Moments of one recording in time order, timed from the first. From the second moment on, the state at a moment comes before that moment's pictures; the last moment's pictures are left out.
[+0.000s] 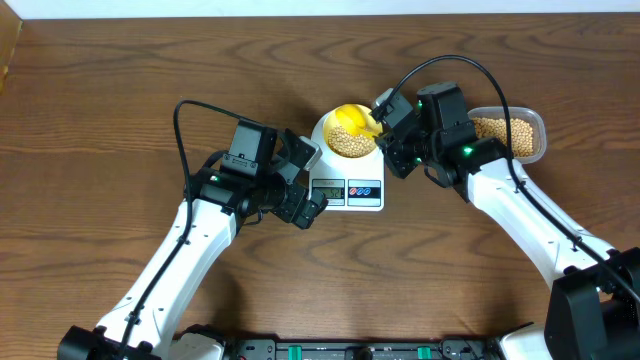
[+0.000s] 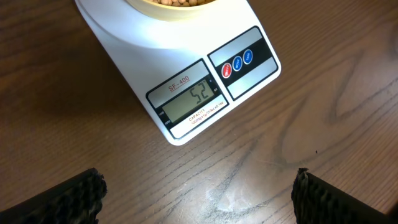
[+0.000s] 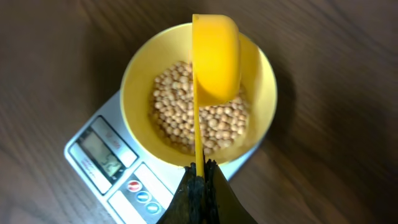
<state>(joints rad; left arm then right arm) -0.33 1.36 0.96 -0.71 0.36 0.19 0.38 1.62 1.09 -0.34 -0.31 -0.26</state>
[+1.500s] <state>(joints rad) -0.33 1.36 0.96 -0.71 0.36 0.19 0.41 1.63 1.09 -0.38 -0.29 -0.30</state>
